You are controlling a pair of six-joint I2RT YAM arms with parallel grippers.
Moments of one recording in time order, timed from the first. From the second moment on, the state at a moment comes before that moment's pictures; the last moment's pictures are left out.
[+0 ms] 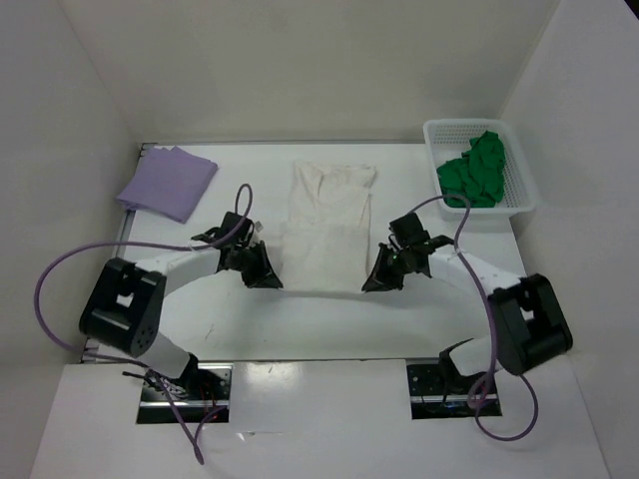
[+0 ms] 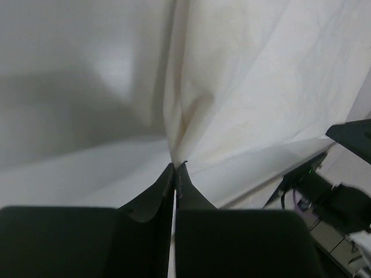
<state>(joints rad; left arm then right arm) -0.34 1.61 0.81 -0.28 0.45 -0.75 0.34 1.47 0.76 -0.42 -0.36 0.74</state>
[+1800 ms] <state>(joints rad) -0.41 2.13 1.61 -0.16 0.38 -0.81 0.14 2.10 1.75 -0.52 -0.41 0.61</state>
